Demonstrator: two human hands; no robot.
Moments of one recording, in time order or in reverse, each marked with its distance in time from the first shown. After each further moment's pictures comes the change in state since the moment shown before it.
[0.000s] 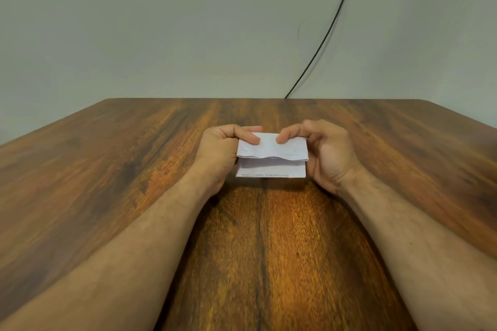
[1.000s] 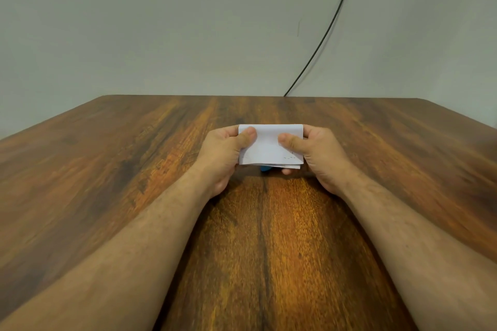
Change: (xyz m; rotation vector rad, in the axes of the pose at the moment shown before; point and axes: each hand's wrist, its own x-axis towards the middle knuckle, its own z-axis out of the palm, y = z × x) left_hand 0.004 -0.005 -0.002 -0.046 -0.030 -0.166; right_hand 0.002 0.002 0.004 -0.181 0.104 0.062
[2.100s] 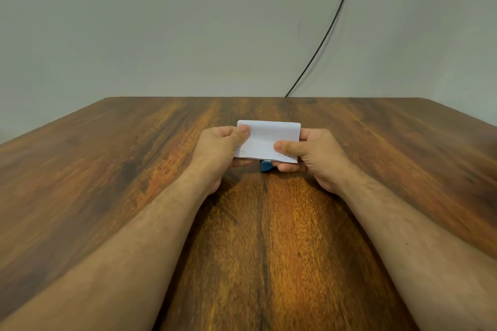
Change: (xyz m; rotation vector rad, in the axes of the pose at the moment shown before) left_hand -0.002 0.006 -0.001 0.117 0.142 0.018; right_hand 0.005 0.003 0.000 0.061 -0.022 0.088
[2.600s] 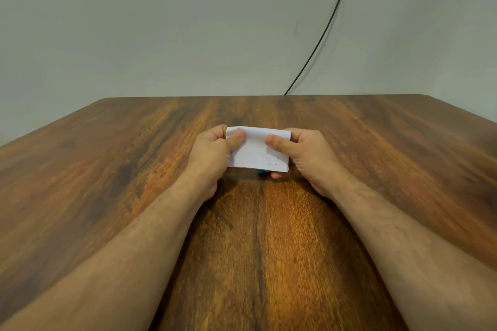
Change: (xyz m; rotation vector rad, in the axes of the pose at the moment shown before) left_hand 0.002 -0.010 -0.003 -0.006 -0.007 0.055; right_hand -0.002 0.004 0.007 -0.088 -0.015 -0.081
